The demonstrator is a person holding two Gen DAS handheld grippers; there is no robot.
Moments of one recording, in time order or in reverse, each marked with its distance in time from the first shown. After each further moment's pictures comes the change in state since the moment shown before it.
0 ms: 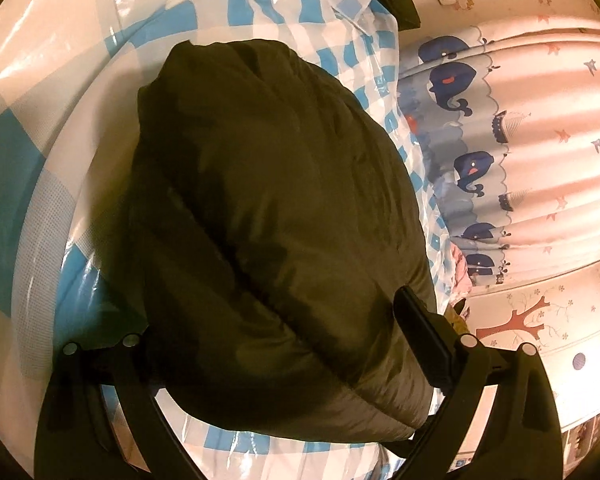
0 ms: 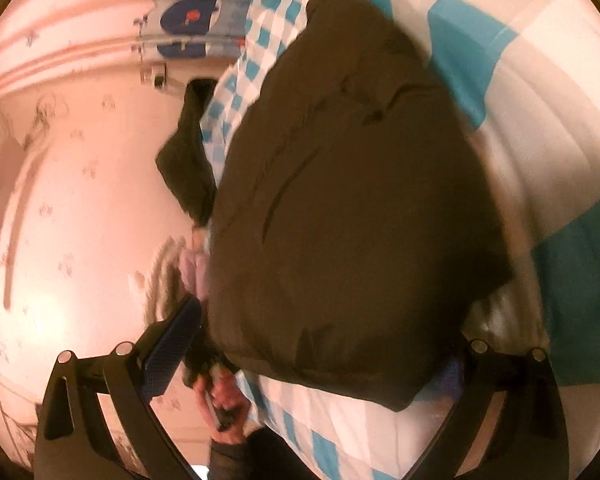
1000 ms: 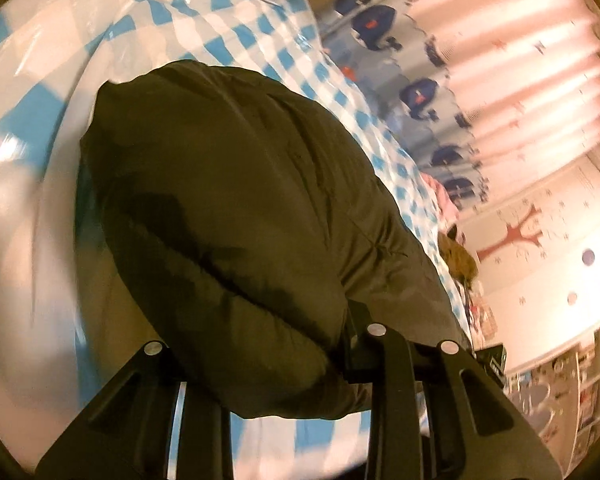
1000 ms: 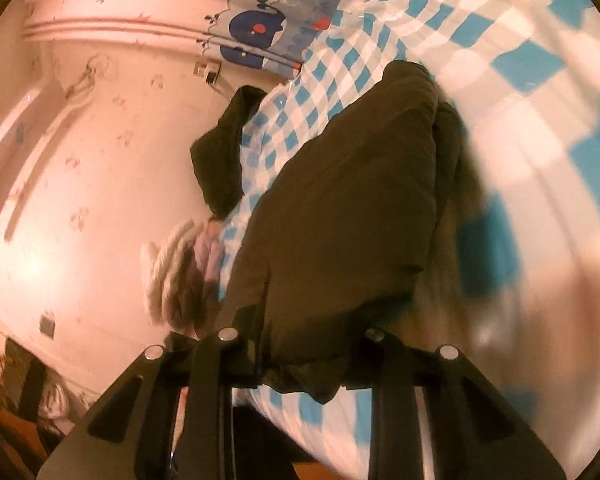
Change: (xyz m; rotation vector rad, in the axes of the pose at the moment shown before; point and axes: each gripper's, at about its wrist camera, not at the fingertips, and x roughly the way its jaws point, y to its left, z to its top) left arm -0.060 -0.029 -0.099 0.313 0.078 -0.063; right arm -0.115 0.028 -0.065 -0.243 -0.105 -0.019
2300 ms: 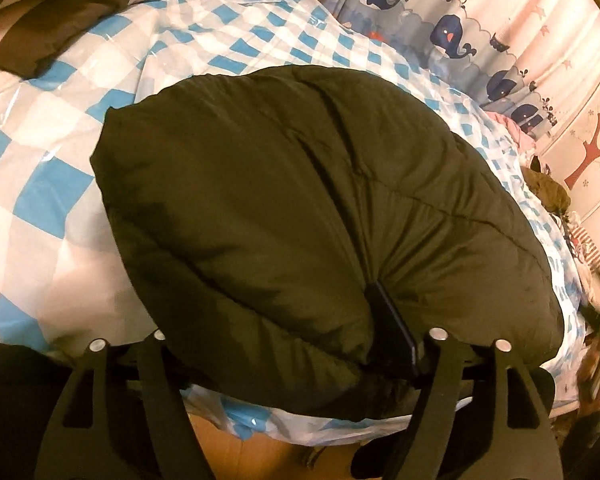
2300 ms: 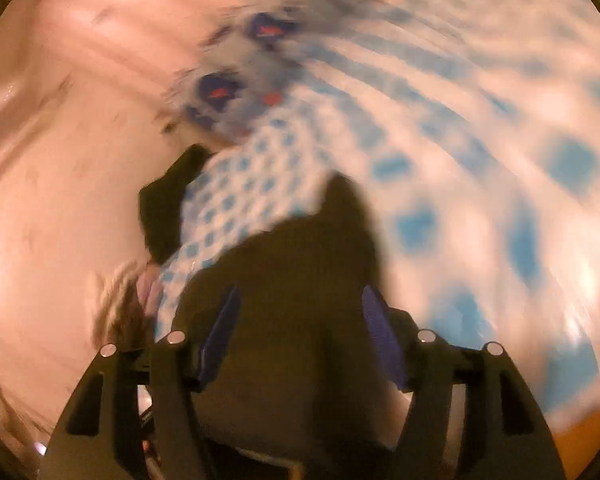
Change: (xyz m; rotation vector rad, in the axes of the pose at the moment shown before) left arm -0.019 -0.031 -0.077 0.237 0.002 0.408; right arm -0.069 0.069 0.005 -0.212 -0.234 -0.301
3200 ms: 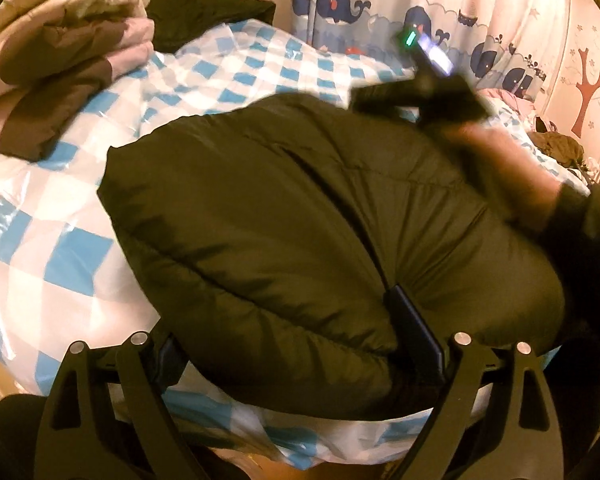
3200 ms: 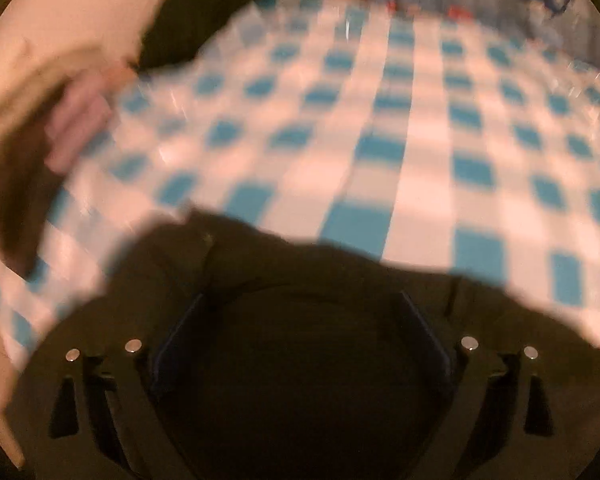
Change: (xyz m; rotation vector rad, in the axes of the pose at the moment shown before) left arm -0.011 -0.019 -0.012 0.258 -0.150 0.137; right arm 0.403 0.214 -0.051 -0.517 0.410 -0.177
